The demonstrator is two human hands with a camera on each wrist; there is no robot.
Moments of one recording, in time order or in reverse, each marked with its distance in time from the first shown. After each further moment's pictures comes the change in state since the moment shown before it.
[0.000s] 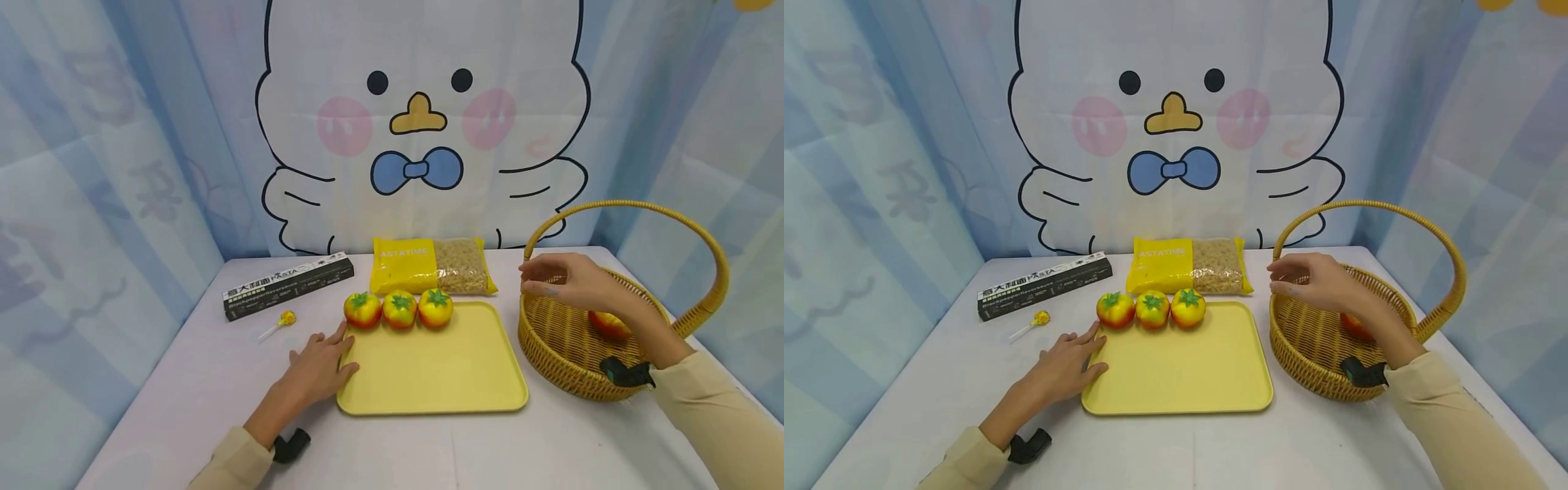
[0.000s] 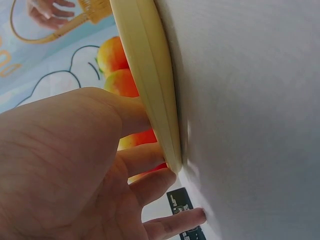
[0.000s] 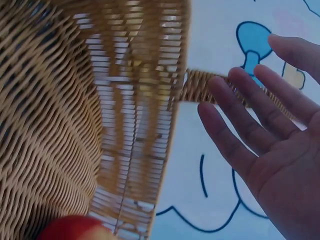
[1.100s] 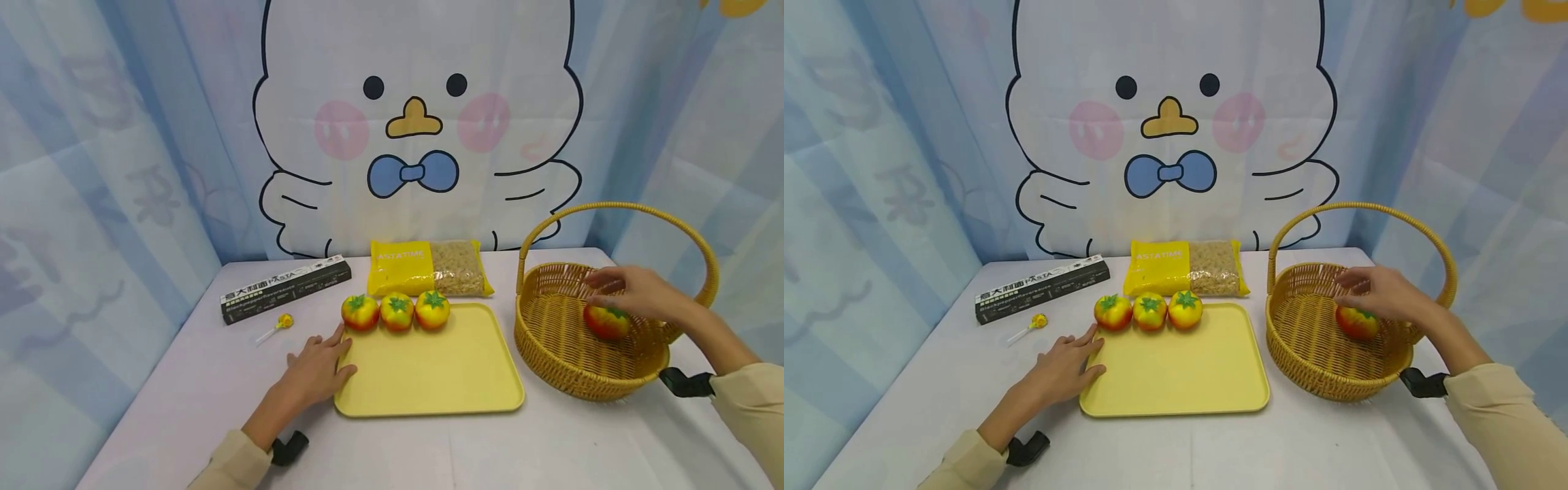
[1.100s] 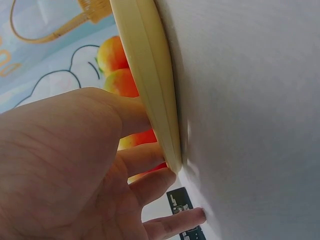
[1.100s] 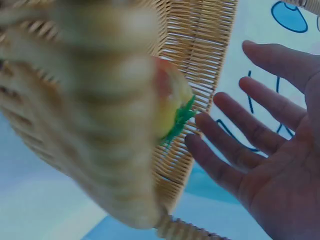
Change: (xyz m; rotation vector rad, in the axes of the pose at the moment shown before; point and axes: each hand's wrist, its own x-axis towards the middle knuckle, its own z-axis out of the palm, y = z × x) left_hand -0.003 0.002 -0.005 -0.009 0.007 0.018; right_hand -0.048 0.087 -0.040 -0.150 -0.041 0.185
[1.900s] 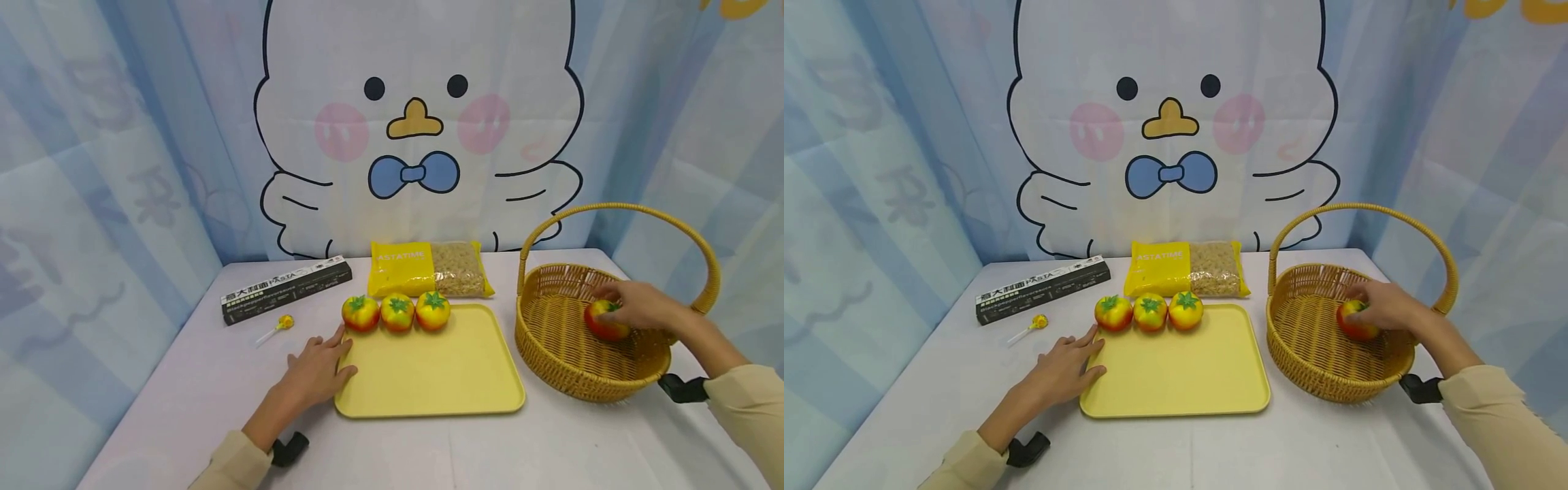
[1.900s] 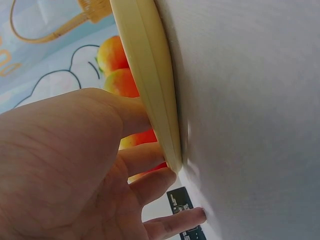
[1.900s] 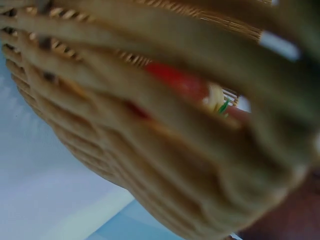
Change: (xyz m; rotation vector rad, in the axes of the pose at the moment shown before) left_hand 0.002 0.000 0.002 -0.005 -0.001 -0.012; right_hand 0.002 0.014 0.008 -0.120 -0.107 0.041
